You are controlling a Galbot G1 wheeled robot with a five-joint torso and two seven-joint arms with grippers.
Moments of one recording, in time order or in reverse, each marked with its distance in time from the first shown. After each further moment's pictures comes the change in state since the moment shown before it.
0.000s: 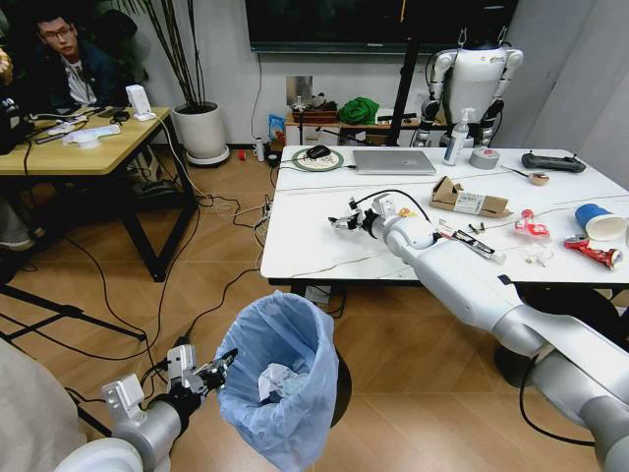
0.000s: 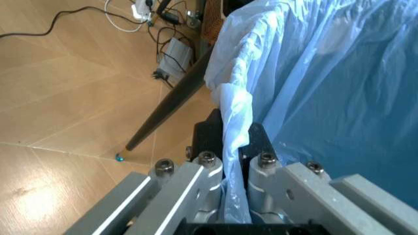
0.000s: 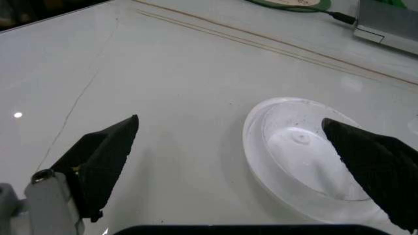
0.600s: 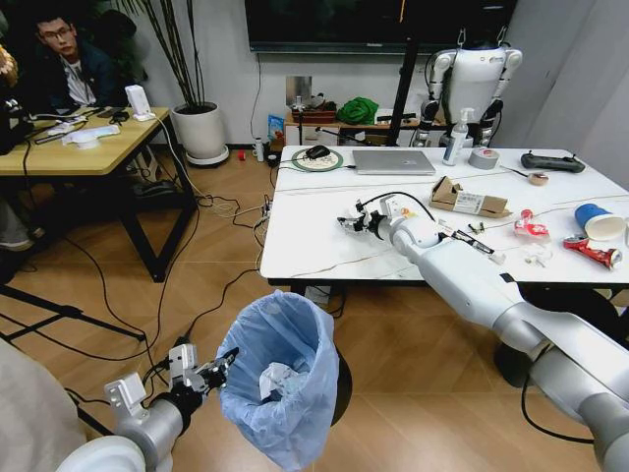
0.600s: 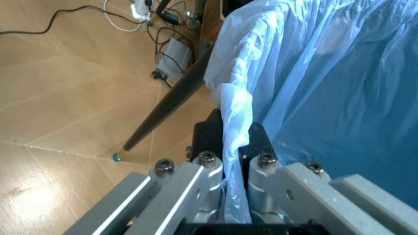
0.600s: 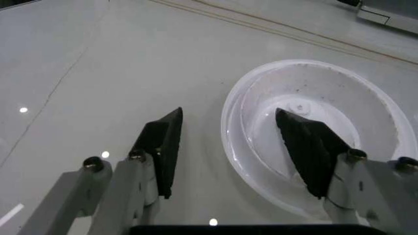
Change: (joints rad) left arm -0.006 -0.012 0.006 0.004 0.000 -0.001 0.000; right arm -0.001 -0.005 -0.002 -0.035 0.002 0.002 -0.041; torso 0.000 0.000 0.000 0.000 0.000
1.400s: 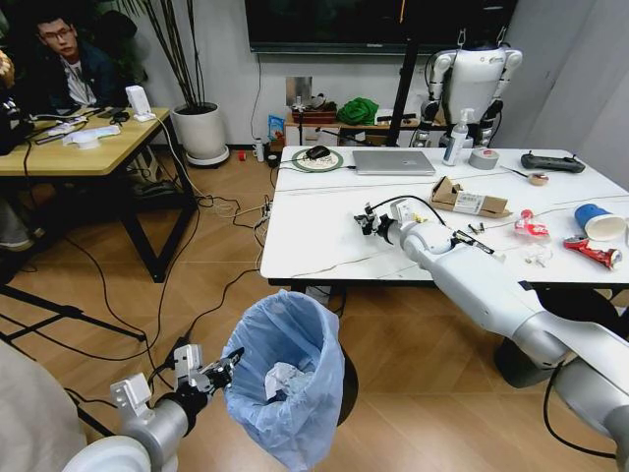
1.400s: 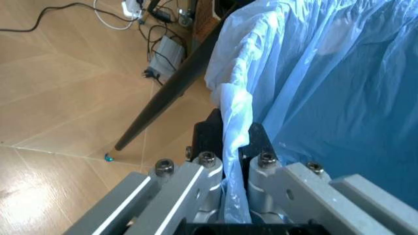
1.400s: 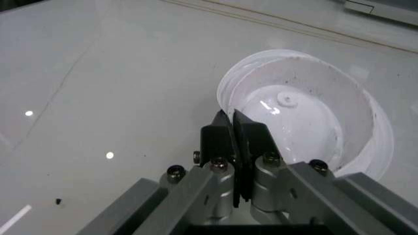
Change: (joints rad) left arm -0.024 -0.001 0.032 0.000 0.004 -0.001 0.004; right arm -0.031 -0.093 -0.011 0.130 0.081 -0.017 0.032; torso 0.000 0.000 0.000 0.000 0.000
